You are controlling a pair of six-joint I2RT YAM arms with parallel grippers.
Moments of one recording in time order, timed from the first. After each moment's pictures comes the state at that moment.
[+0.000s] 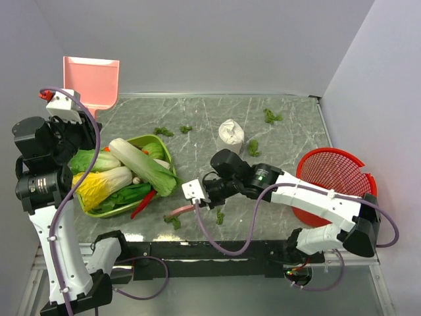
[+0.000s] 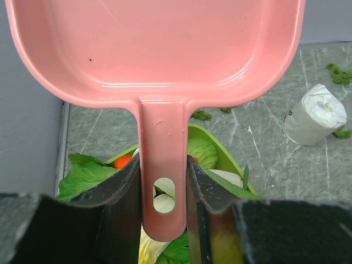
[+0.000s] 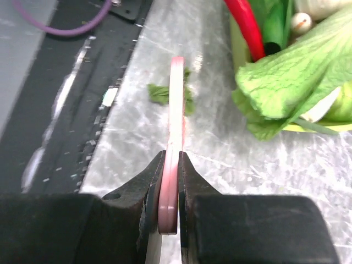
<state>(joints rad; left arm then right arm) 0.27 0.89 1.46 -0.78 0.39 0.06 1.06 1.29 1.14 -0.58 -0.53 -0.74</state>
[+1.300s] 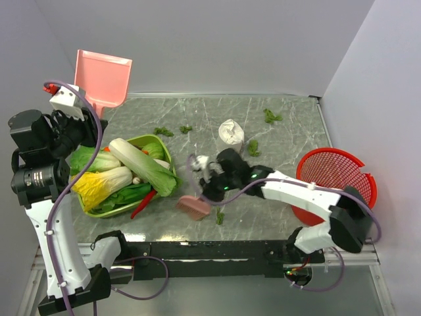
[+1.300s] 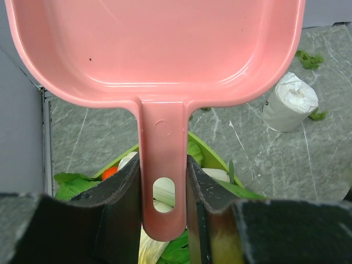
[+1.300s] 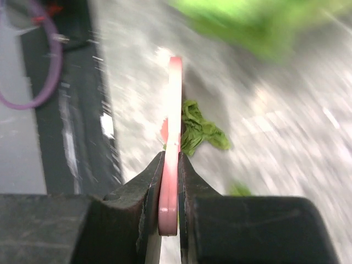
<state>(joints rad) 0.27 0.94 1.54 -0.82 0.53 0.12 0.94 1.41 0.93 -0.24 -0.47 -0.11</state>
